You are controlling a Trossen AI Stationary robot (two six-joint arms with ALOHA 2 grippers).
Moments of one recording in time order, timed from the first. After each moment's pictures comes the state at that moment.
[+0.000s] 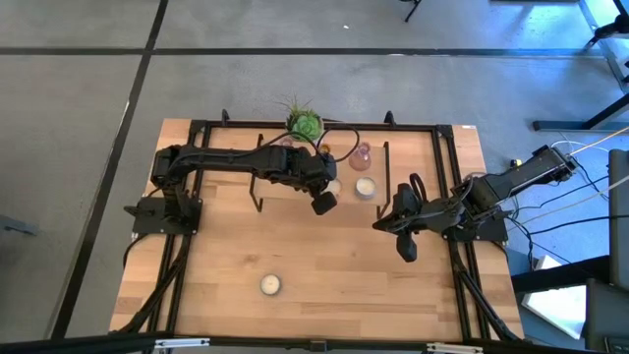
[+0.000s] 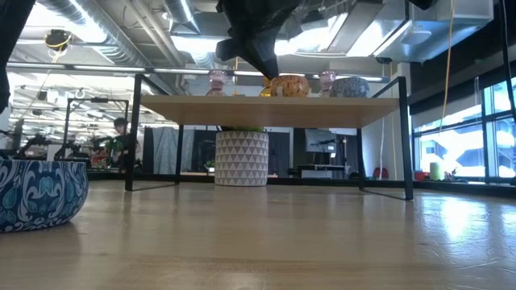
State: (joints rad) left arm 0.06 1.83 1.72 -0.89 -0.24 -0.41; right arm 0.49 1.10 1.10 -0.65 0.34 0.62
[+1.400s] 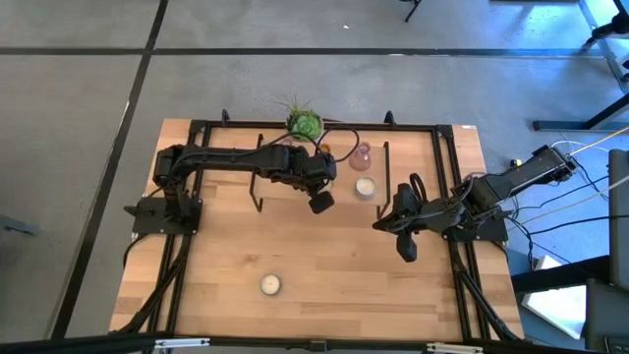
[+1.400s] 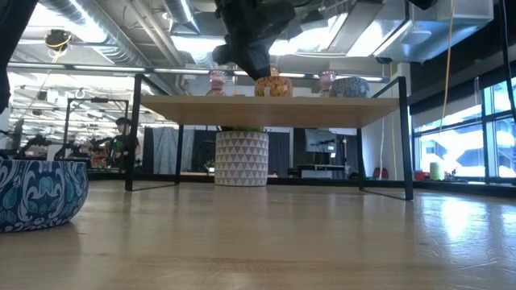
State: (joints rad) left arm 0.08 1.85 1.72 -0.94 -0.24 -0.40; right arm 0.49 1.10 1.10 -0.65 0.34 0.62
